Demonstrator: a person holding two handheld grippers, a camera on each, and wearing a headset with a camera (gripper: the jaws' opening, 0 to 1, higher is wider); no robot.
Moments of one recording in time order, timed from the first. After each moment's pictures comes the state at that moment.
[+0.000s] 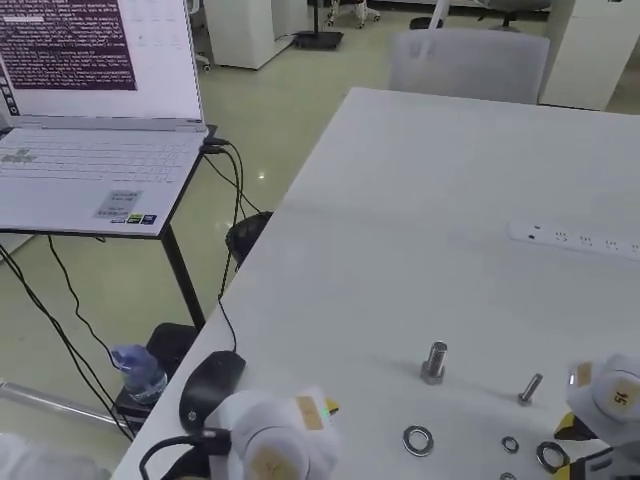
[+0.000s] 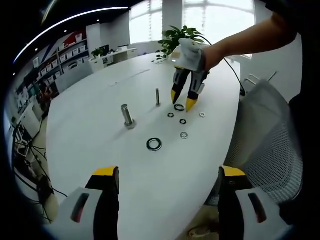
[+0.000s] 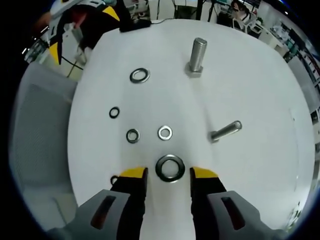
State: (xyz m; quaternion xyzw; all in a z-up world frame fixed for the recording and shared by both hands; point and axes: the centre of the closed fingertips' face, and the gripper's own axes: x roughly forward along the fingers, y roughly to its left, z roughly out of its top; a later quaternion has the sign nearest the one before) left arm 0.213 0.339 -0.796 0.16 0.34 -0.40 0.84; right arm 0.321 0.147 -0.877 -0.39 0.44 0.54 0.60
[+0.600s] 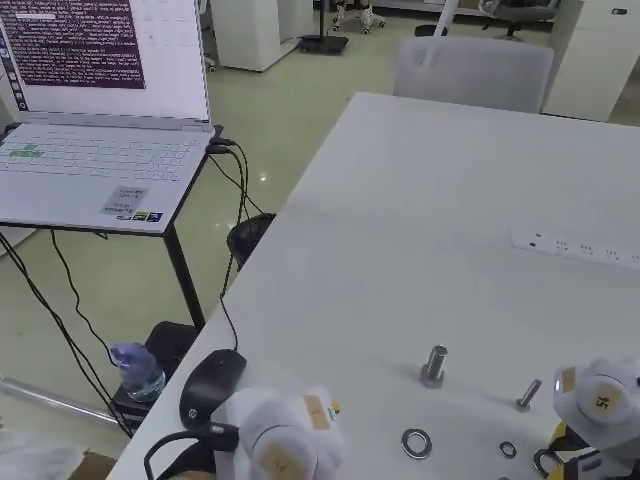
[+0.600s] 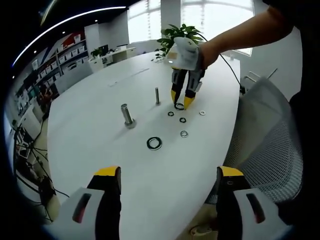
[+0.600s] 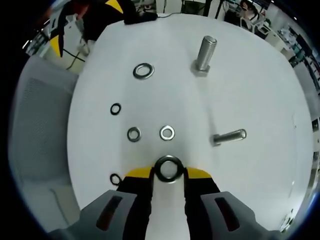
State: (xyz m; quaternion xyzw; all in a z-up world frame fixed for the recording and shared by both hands) left arm 0.211 0.340 -0.795 0.16 0.34 -0.40 0.84; right arm 0.319 0.148 -0.878 -0.43 0.44 0.54 0.57
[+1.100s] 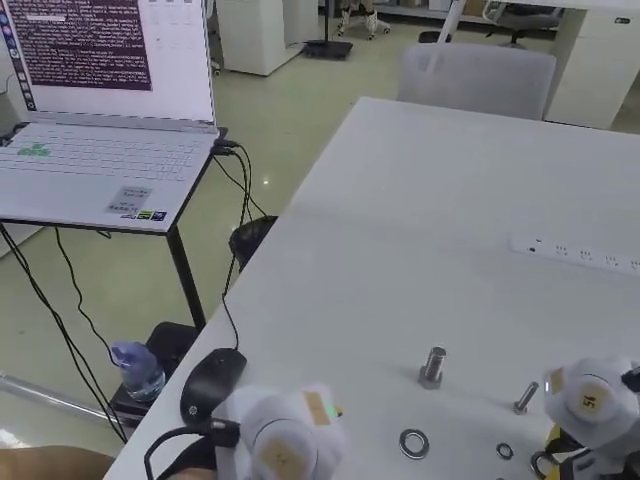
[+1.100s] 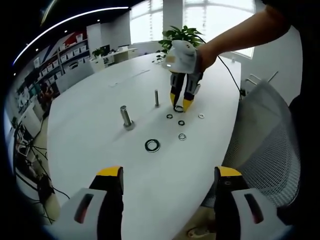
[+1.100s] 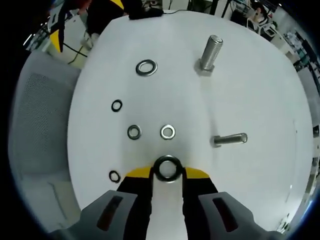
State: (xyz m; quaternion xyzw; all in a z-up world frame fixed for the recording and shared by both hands) left arm 0.208 0.334 -0.791 0.15 0.34 -0.39 0.84; right arm 0.321 0.146 -0.877 -0.44 0.45 0.55 0.56
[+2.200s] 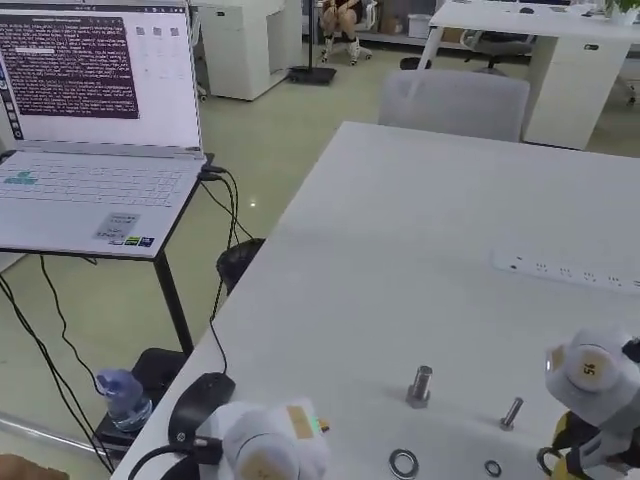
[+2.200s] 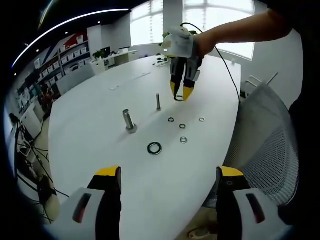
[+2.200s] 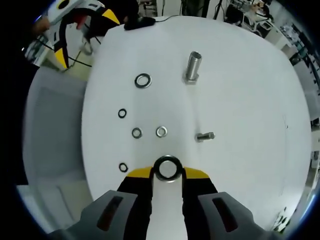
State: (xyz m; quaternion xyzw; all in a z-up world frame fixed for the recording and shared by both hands) left arm 0.213 0.337 -0.784 0.15 0.33 -0.39 0.84; right arm 0.332 0.144 -0.825 -0.43 0.47 0.54 0.55
